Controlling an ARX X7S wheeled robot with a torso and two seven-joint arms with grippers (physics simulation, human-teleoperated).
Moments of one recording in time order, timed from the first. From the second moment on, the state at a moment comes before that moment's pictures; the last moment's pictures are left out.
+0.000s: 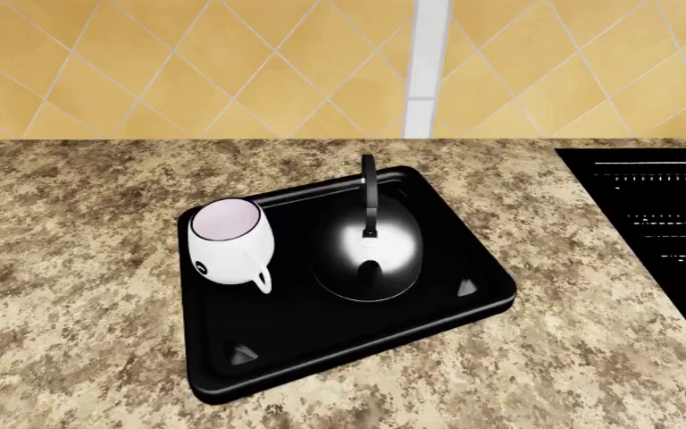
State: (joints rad) left arm -2.18 -0.62 0.16 0.26 -1.23 -1.15 -0.83; right arm 1.31 0.86 0.42 -1.05 2.30 1.11 1.57
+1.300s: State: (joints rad) left arm -2.36 -0.07 0.31 -0.38 -0.94 -0.95 -0.50; right arm 1.55 1.09 0.51 -1.05 2.67 0.92 1.57
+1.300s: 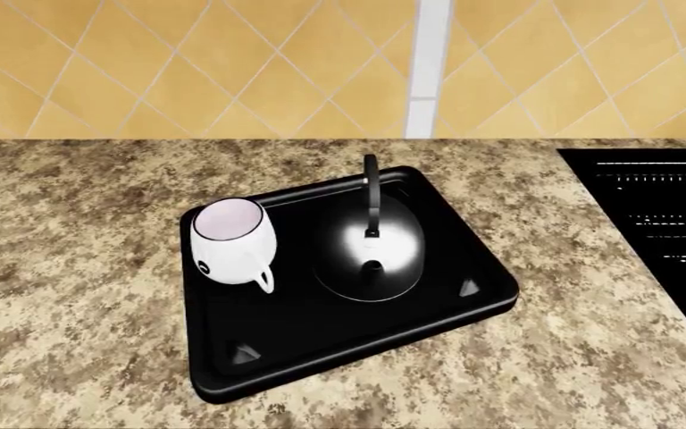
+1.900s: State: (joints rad) left arm -2.18 -0.16 0.71 -0.13 -0.91 -1.02 -0.38; right arm 1.46 1.05 0.62 -1.05 2.70 0.97 1.57
